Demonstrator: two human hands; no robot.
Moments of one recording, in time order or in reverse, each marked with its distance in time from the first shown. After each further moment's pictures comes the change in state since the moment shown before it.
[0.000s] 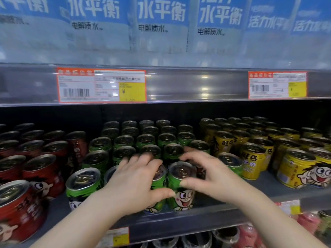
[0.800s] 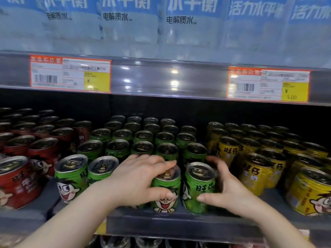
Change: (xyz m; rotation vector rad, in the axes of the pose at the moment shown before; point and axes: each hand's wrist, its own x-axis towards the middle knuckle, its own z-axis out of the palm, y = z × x) left_hand 0.021 0.037 0.005 -0.044 -0.085 0.023; right_hand -0.017 0.087 -0.010 0.512 -0.191 0.195
